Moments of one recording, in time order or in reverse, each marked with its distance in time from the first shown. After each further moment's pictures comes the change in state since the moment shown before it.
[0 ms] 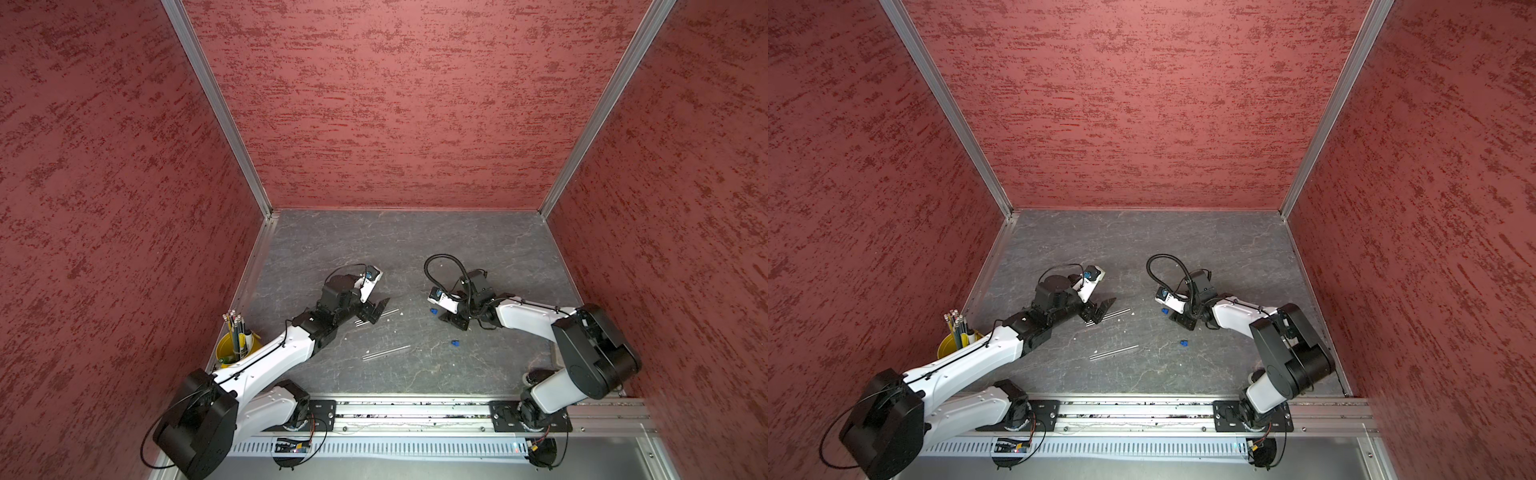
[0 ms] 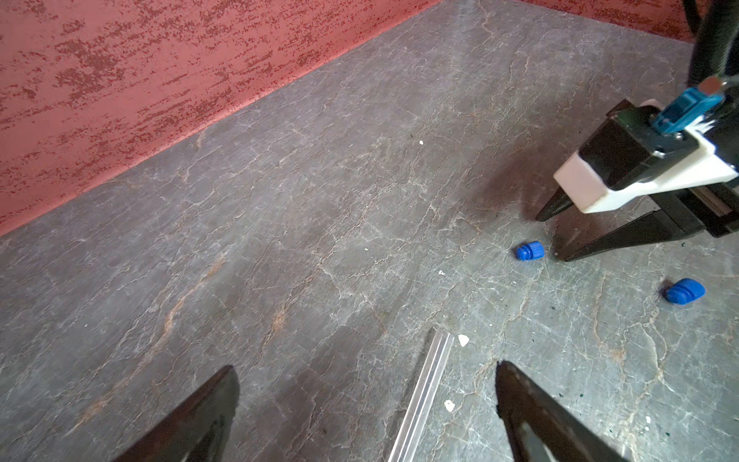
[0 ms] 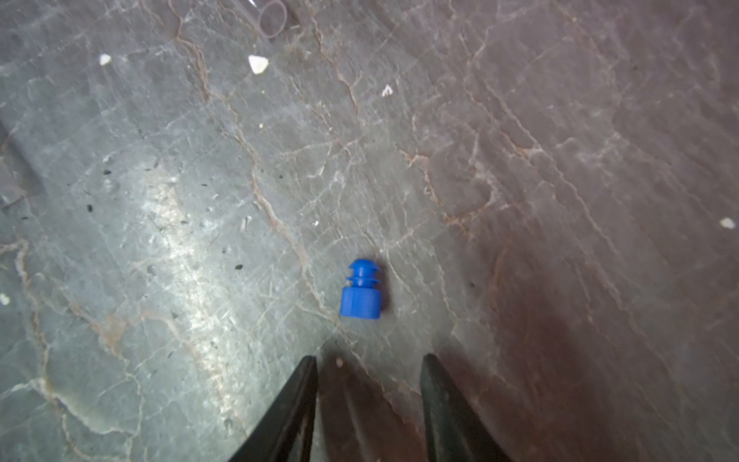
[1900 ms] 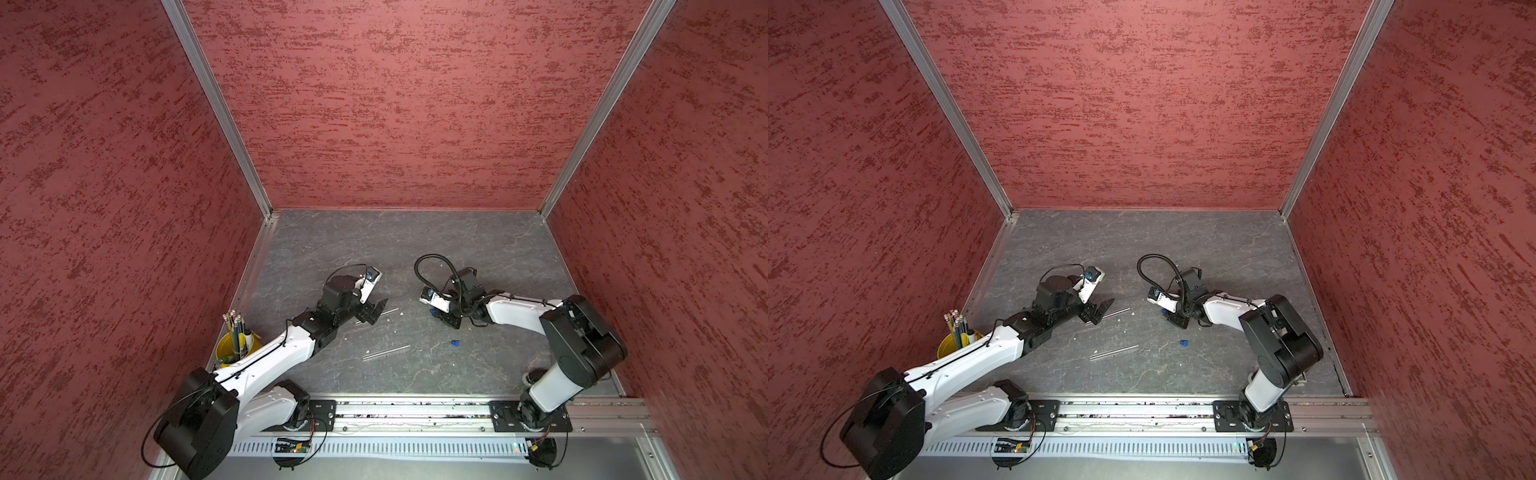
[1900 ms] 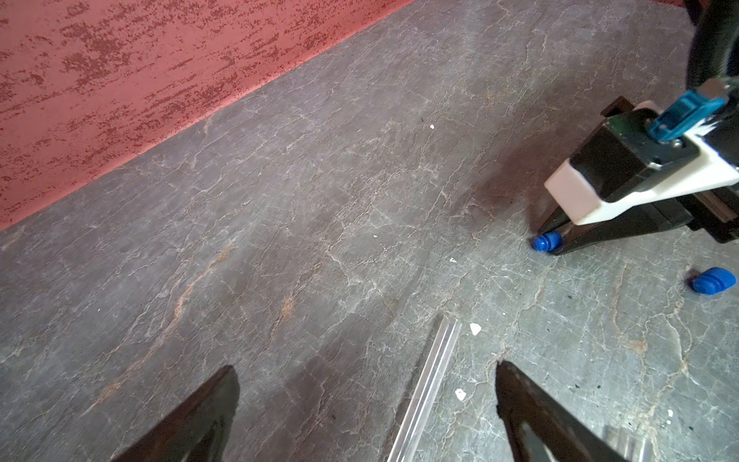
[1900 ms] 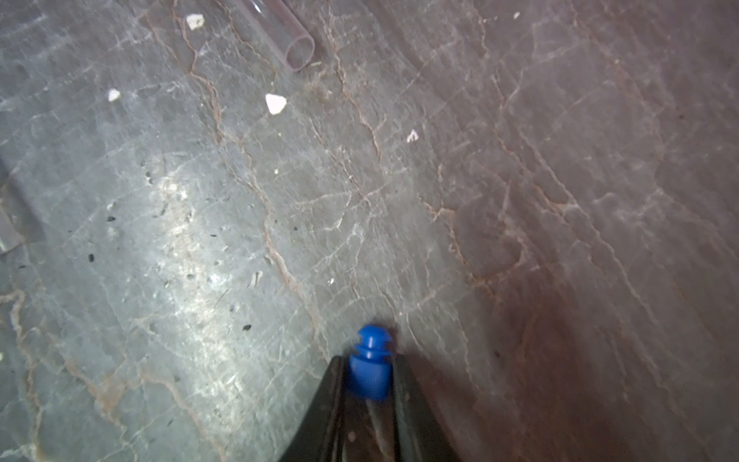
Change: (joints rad) left arm 0.000 0.007 0.000 -0.026 -0.030 0.011; right arm 0.052 0.079 0.061 0.013 0.011 0.007
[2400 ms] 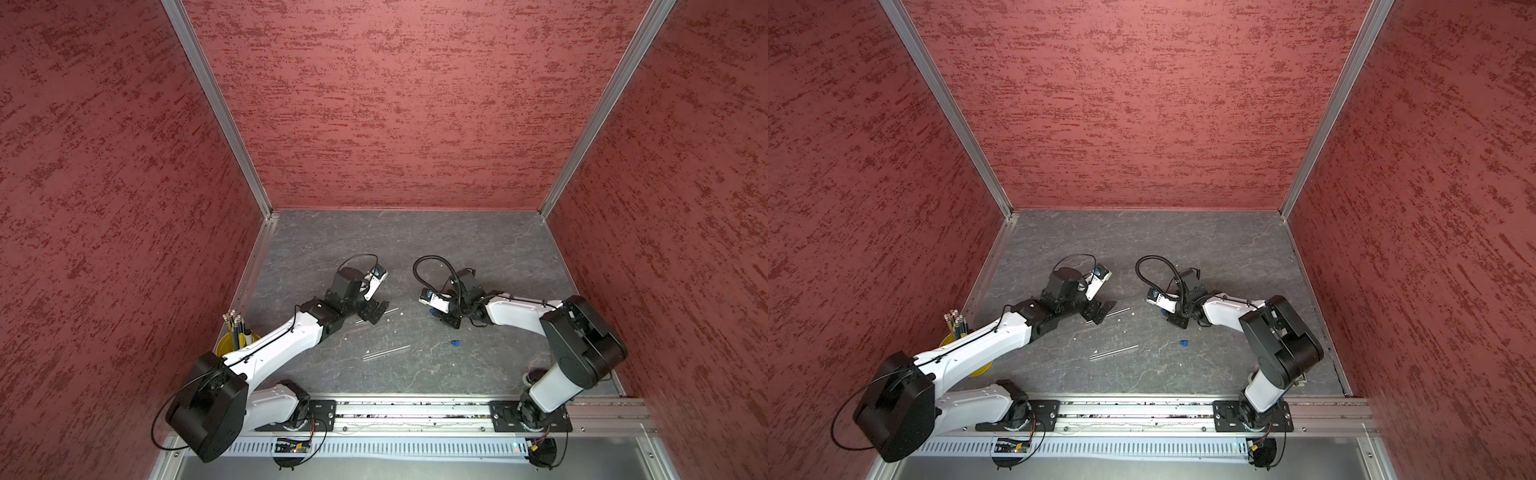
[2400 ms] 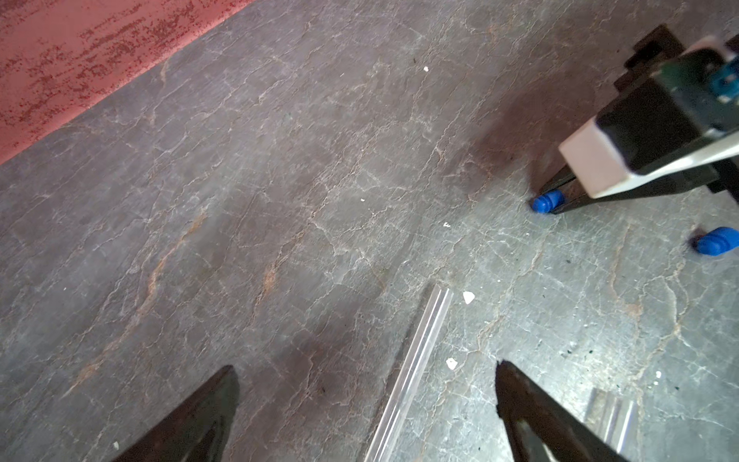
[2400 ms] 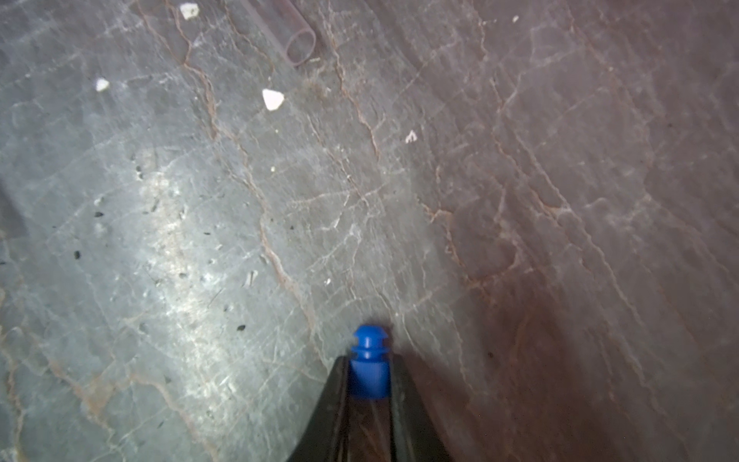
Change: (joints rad) left arm -0.016 0.103 0.173 -0.250 0.006 0.015; right arm 0.005 -0.008 -0.005 0.010 0.035 -0.013
